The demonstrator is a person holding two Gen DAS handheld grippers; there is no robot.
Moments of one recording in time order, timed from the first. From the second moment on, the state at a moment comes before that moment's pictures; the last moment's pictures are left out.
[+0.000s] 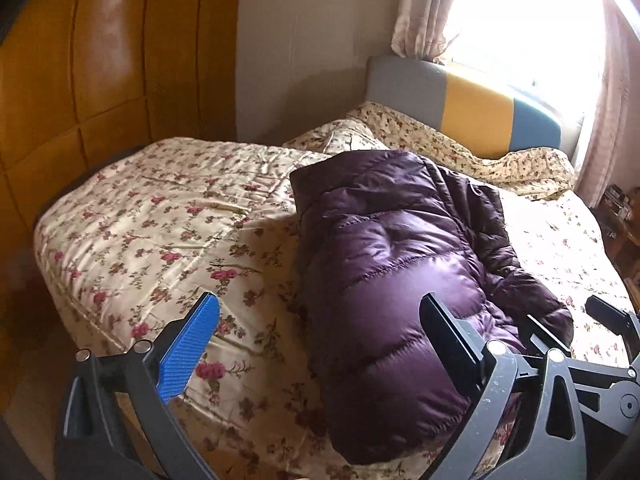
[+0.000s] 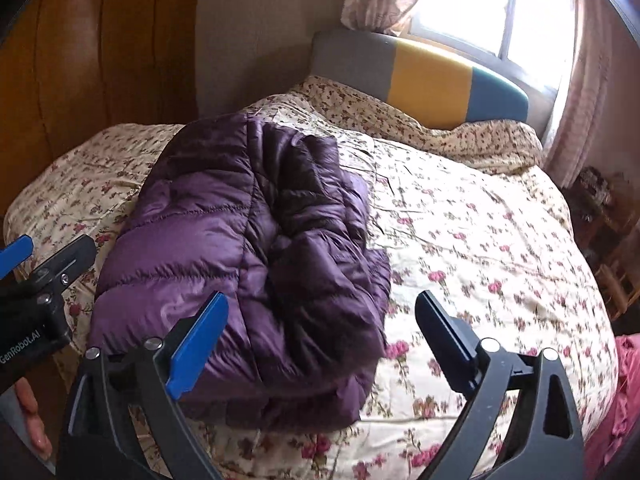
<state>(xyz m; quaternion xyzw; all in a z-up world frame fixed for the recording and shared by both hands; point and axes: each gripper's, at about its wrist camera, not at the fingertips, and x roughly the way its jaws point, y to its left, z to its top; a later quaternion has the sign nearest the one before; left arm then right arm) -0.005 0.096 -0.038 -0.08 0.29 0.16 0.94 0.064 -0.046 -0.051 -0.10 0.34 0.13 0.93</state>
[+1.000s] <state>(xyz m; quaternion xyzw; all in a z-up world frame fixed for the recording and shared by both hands) -0.039 0.082 -0.038 -0.08 0.29 0.21 0.93 0.031 -0.063 -0.037 -0.10 0.33 0.15 0.93</state>
